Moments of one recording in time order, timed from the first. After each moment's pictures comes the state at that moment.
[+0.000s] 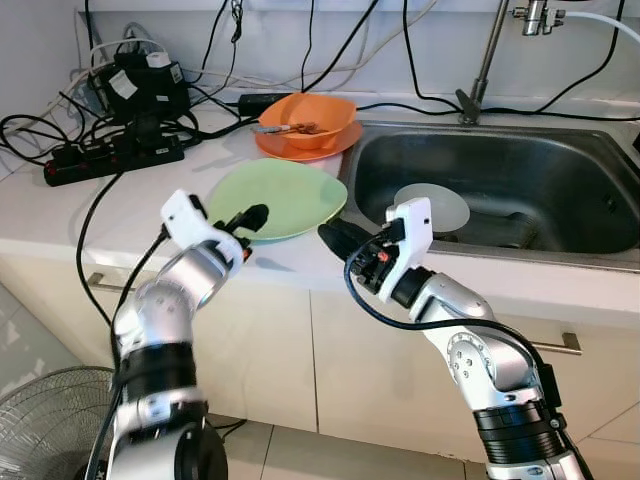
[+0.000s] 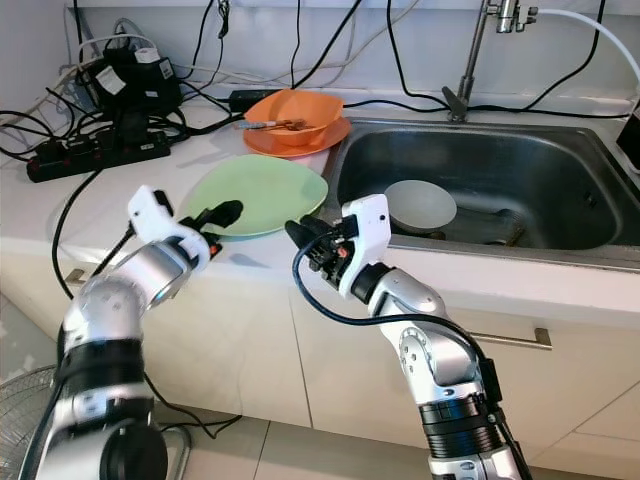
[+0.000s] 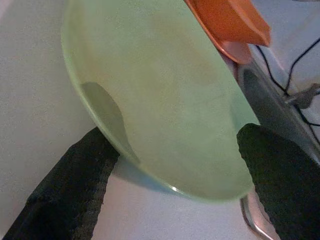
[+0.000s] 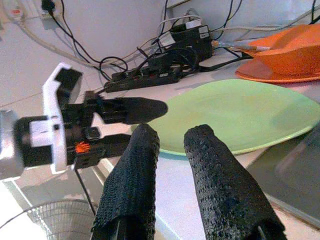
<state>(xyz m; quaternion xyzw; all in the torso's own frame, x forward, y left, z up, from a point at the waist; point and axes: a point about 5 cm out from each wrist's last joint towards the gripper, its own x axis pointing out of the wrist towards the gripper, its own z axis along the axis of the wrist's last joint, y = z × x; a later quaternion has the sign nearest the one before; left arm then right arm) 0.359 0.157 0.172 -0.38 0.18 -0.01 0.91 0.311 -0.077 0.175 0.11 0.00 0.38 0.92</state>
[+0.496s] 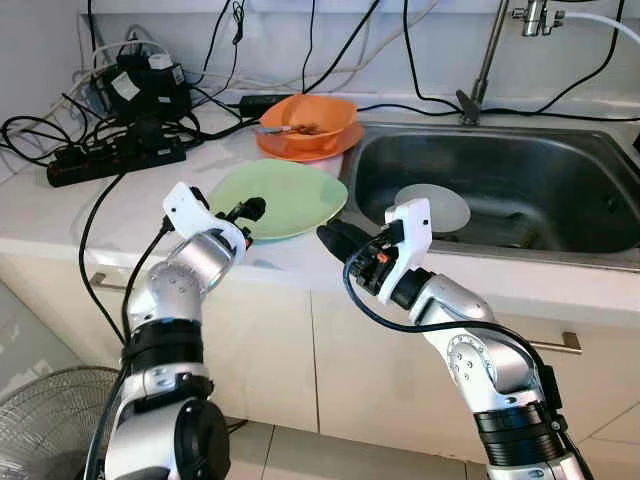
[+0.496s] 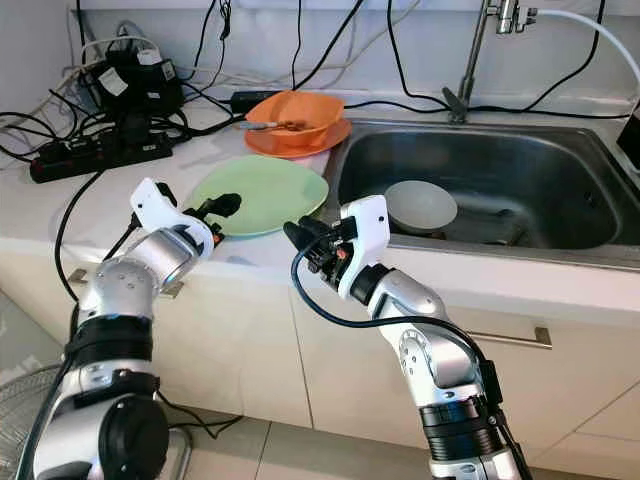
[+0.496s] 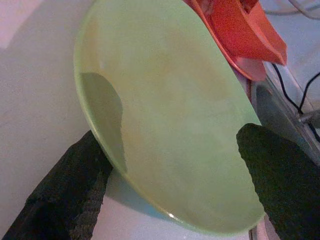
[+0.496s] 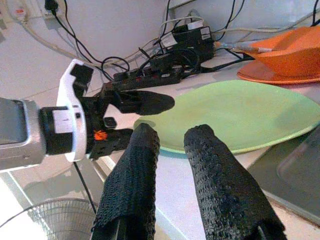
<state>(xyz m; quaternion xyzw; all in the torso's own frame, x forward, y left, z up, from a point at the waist) 0.376 0.155 0.173 -0.39 0.17 0.03 0.90 0.310 -0.077 0.176 0.11 0.00 0.39 0.92</state>
